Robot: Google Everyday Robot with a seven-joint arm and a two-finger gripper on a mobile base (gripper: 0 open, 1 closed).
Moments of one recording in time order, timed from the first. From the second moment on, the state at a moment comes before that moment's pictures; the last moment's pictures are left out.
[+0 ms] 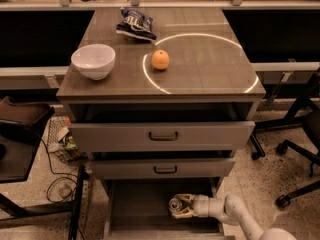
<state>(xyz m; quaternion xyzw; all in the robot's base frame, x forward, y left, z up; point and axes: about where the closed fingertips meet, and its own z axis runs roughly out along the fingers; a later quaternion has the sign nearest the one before) 0.529 -0.102 0.192 -0.50 0.58 0.38 0.52</state>
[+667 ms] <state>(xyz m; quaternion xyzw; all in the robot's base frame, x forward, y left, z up) 0.528 -0.096 0.191 -0.50 0.58 0.38 0.52</state>
